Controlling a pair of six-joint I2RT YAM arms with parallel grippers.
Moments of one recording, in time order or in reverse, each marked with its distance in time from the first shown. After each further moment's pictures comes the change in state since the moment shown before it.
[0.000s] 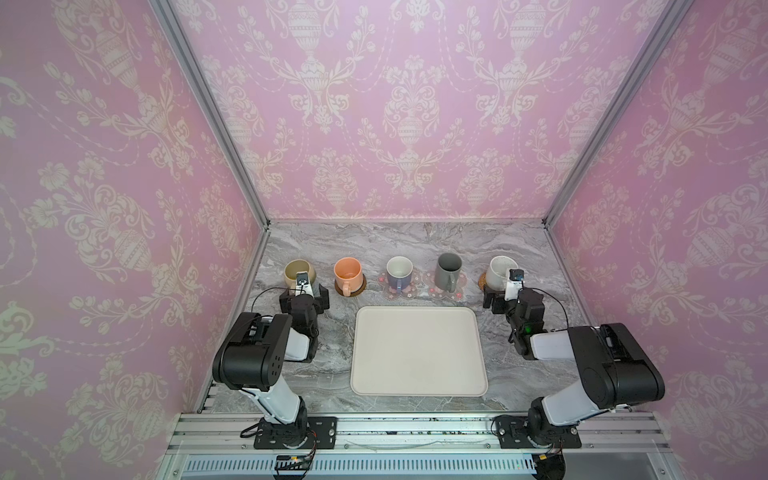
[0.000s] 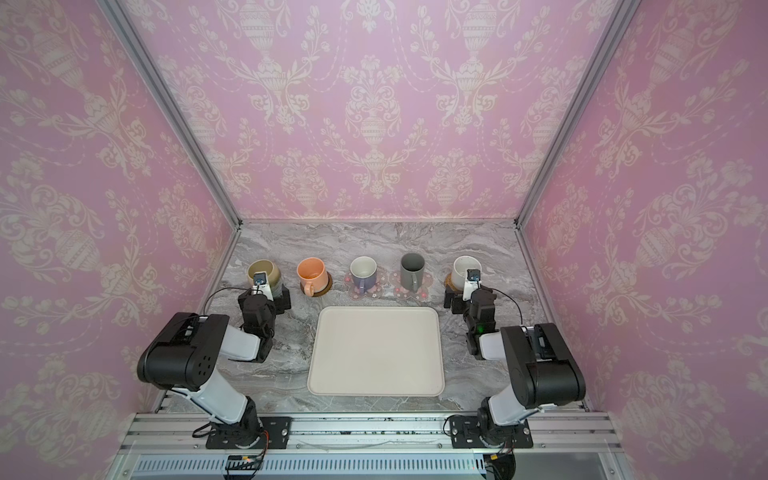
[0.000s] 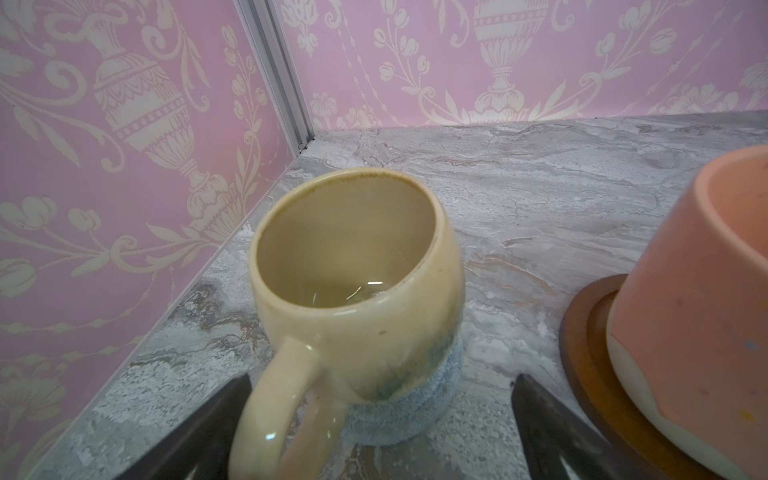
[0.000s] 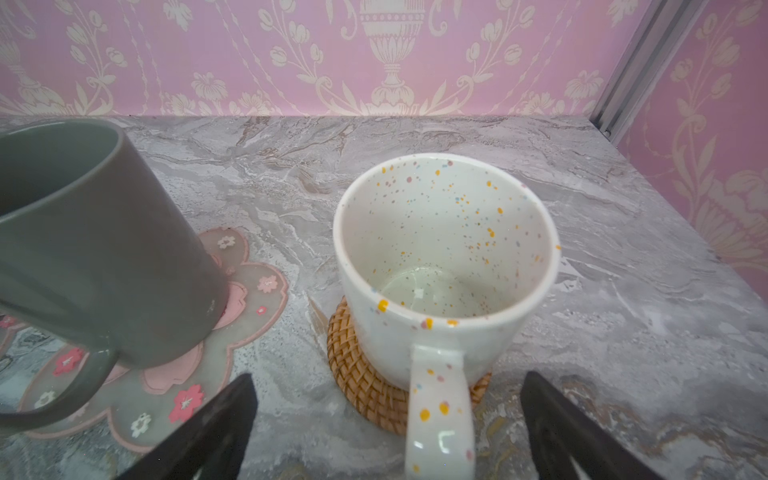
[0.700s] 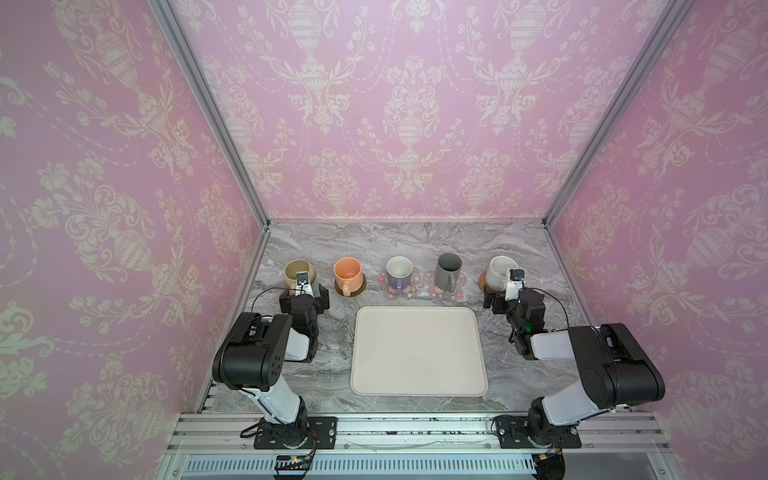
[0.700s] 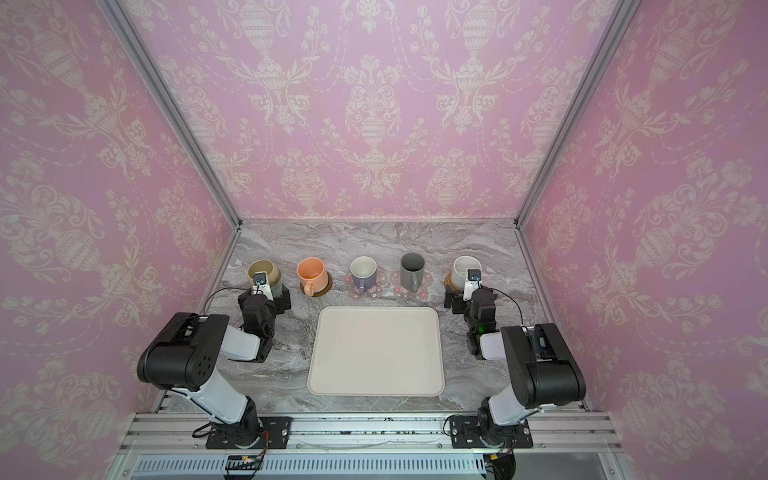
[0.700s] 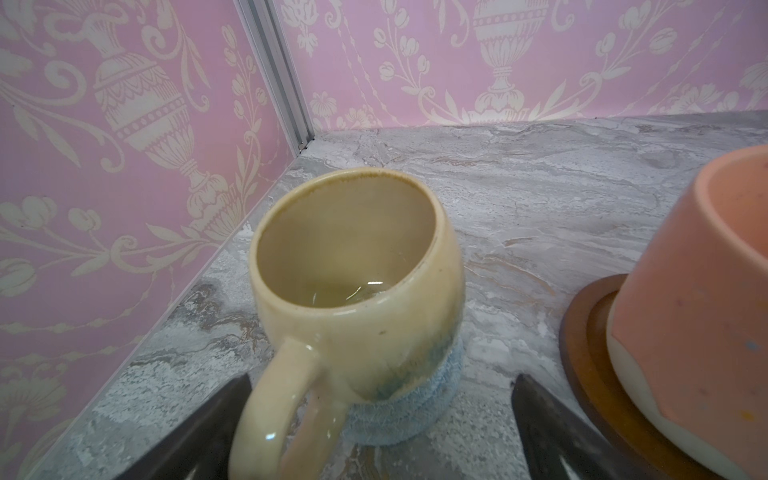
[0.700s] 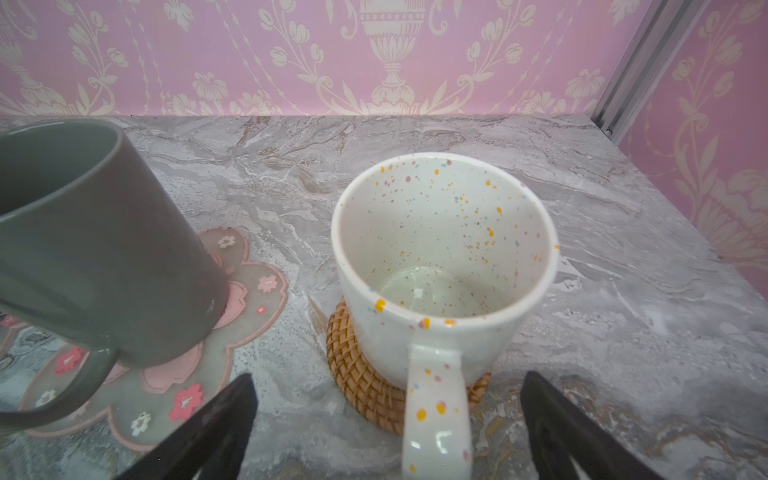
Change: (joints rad) left arm 0.000 0.000 0.000 0.000 0.000 0.000; right arm -0.010 0.000 0.000 -0.001 -0.011 0.000
